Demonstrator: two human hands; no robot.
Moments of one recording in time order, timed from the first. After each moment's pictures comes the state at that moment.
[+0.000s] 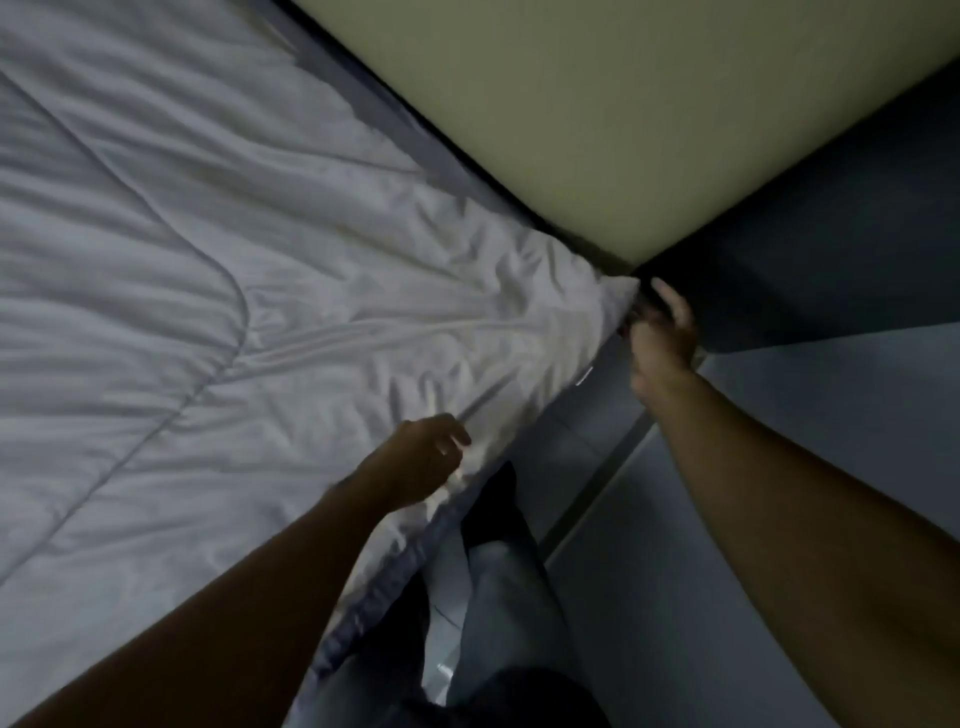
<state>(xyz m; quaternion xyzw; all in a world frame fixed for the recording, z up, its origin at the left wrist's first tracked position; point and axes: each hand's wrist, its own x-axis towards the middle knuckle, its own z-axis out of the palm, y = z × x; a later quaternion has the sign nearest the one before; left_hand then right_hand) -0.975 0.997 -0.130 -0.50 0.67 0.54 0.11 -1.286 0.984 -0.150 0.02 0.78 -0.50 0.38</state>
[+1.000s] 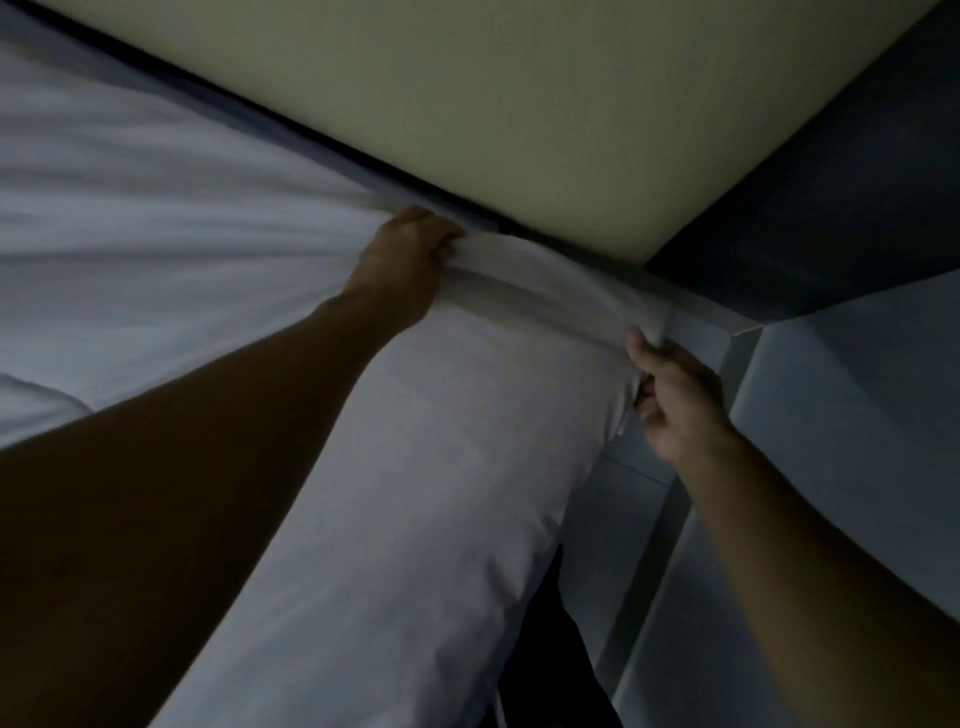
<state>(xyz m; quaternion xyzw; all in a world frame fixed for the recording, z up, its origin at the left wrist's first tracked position) -1.128 0.756 -0.245 -0.38 0.88 0.27 -0.01 -1.298 0.989 -0.286 0.15 0.67 -0.57 0.46</state>
